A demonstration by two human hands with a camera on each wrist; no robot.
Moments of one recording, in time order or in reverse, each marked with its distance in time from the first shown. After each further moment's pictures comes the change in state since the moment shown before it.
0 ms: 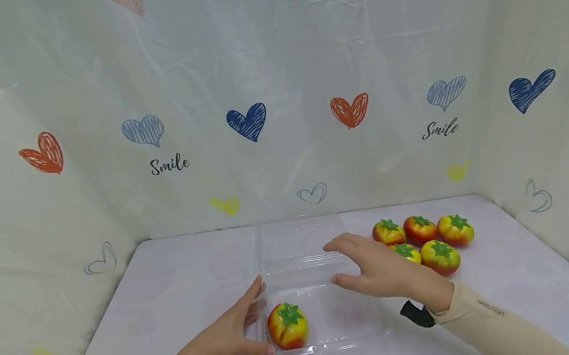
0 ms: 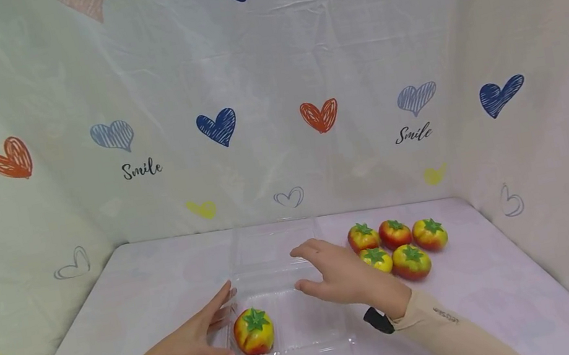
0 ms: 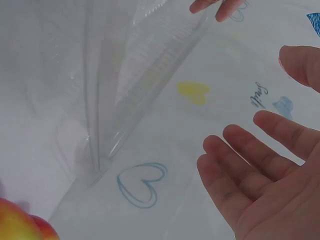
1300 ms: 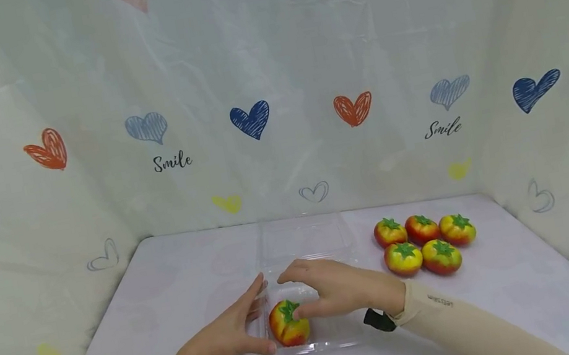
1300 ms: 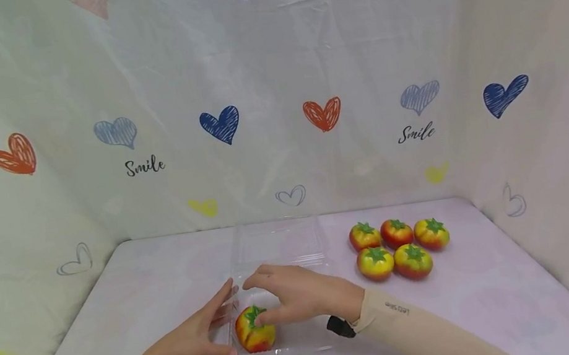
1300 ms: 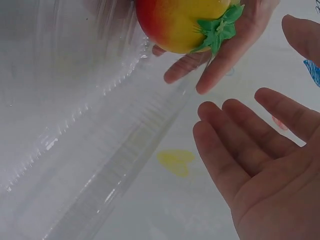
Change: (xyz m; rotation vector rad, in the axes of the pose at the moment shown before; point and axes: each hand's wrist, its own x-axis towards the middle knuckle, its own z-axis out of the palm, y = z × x) left_hand -0.001 0.000 -0.002 0.021 0.002 0.036; right_hand 0.041 -0.045 0.032 0.059 -0.254 -0.301
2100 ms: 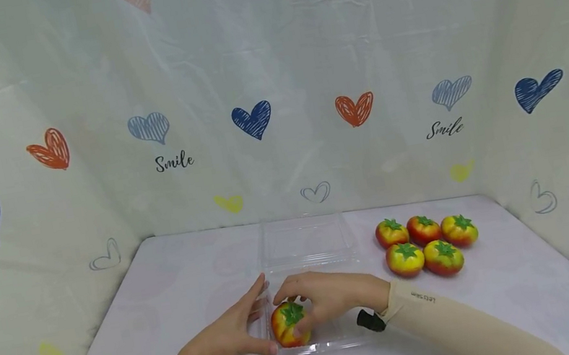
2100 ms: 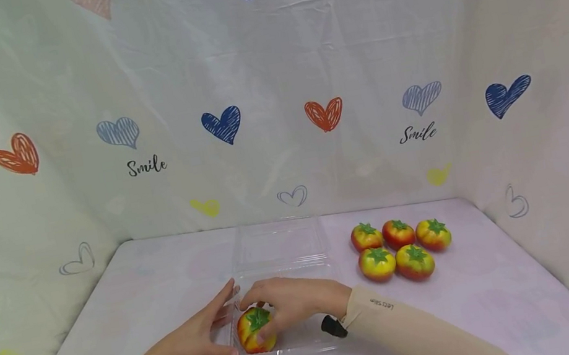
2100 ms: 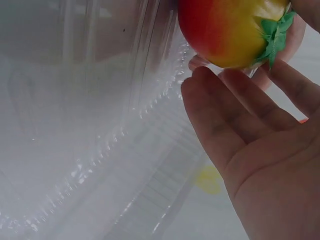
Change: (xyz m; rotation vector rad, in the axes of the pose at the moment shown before) left_hand 0.000 -0.002 0.000 -0.023 -0.006 0.020; right_hand 0.017 0.010 0.019 0.144 -0.159 -0.089
